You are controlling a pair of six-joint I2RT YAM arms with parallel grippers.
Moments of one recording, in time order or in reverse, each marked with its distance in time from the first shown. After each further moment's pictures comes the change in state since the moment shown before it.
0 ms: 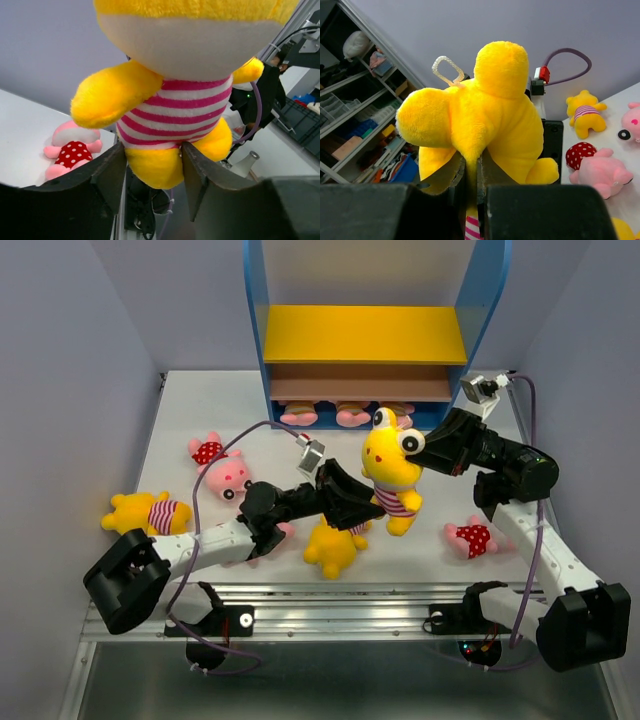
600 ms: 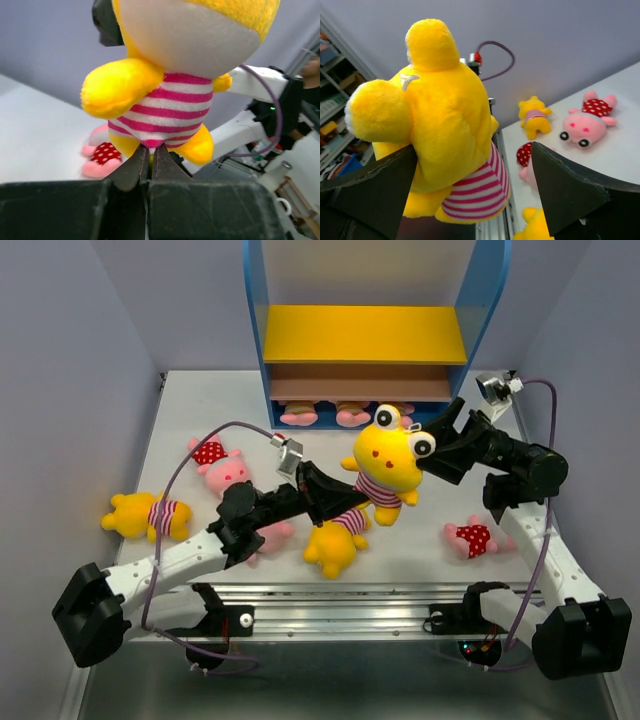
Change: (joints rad) left arm 0.011 -0.219 -0.005 -0.264 -0.084 0.127; right arm -0.064 -0.043 -0.008 -0.126 -0.022 -0.235
